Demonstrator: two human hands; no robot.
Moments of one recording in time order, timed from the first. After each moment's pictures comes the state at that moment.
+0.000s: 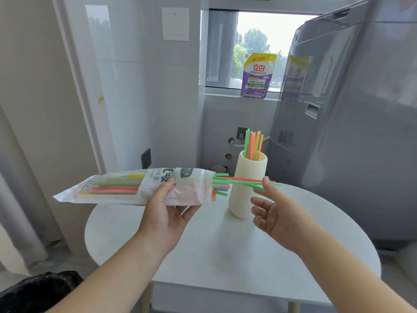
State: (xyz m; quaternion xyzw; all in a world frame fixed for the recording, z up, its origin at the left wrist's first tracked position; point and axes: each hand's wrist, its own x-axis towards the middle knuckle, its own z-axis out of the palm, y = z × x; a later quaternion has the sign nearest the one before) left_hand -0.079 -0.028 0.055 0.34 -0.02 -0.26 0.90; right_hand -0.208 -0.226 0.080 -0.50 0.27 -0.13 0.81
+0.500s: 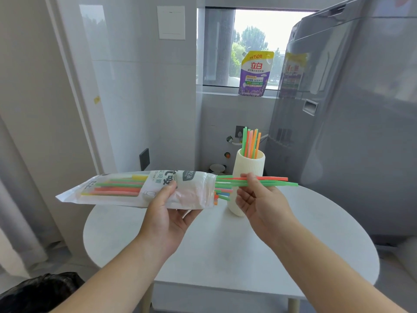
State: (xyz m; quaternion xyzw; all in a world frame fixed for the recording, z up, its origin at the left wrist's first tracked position) left_hand -0.084 -0.030 0.049 0.36 -0.03 -0.27 0.89; right_hand -0.181 -0.197 0.080 -0.45 0.24 -0.27 0.82
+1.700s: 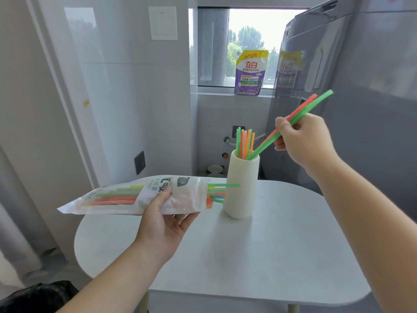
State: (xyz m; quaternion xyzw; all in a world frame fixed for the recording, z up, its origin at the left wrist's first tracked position) left_hand -0.079 -0.043 0.043 0.34 0.02 -0.28 0.90; right_hand -0.183 -0.290 0.182 -0.79 0.26 -0.42 0.36
